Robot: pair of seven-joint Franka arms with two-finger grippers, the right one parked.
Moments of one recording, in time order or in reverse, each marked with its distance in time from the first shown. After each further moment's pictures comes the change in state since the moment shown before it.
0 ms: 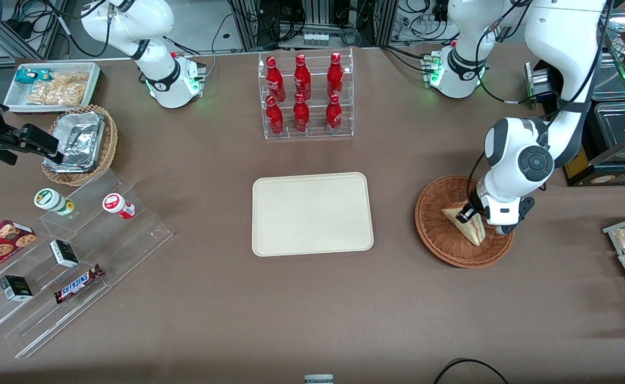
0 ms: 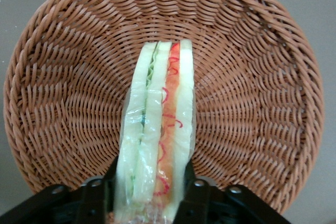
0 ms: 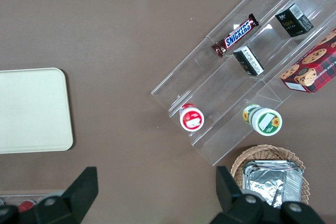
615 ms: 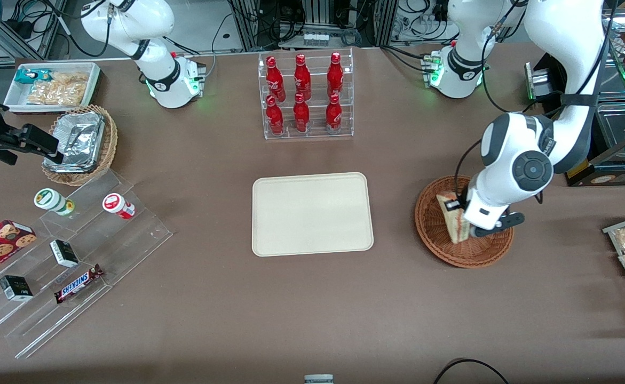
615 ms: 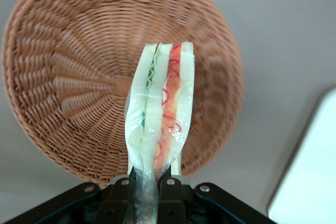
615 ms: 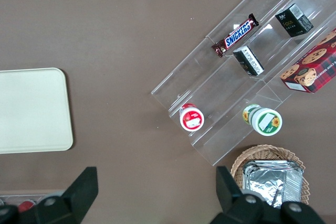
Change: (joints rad) arm -0.004 0.000 -0.105 0.244 0.011 -0.372 0.459
